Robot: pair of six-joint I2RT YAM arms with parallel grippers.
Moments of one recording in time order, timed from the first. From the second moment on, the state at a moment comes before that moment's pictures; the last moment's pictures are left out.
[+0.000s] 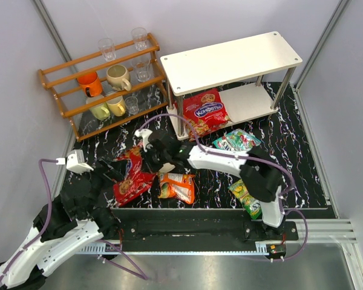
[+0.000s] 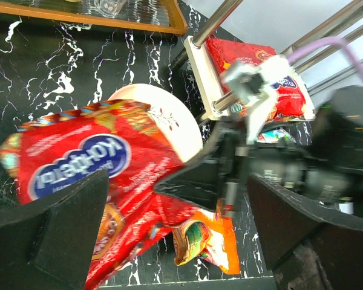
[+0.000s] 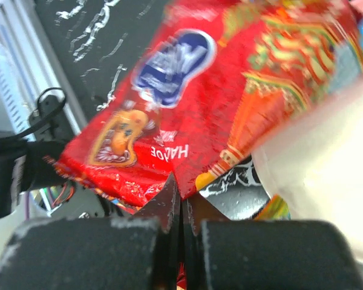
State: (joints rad) left arm -0.85 0.20 0.72 -0.82 -0.67 -0.81; right arm 1.05 2.01 1.48 -0.12 -0.27 0.37
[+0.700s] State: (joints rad) left arm -0.85 0.20 0.72 -0.82 -0.65 -0.81; right arm 1.05 1.15 1.19 -0.50 -0.03 0.35
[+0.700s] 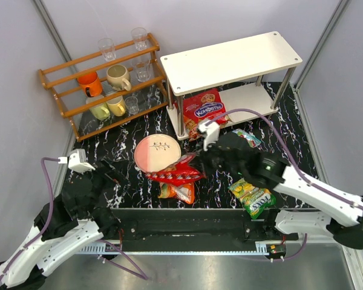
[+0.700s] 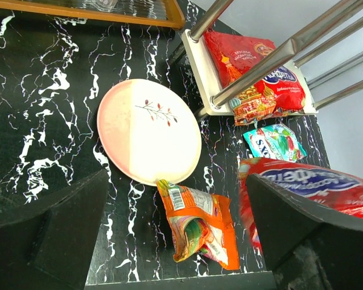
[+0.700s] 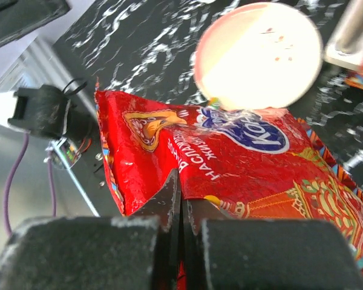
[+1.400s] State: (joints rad) left arm -0.85 0.26 0.72 -0.79 -0.57 -0.81; right arm 1.23 1.40 1.06 -0.35 0.17 0.73
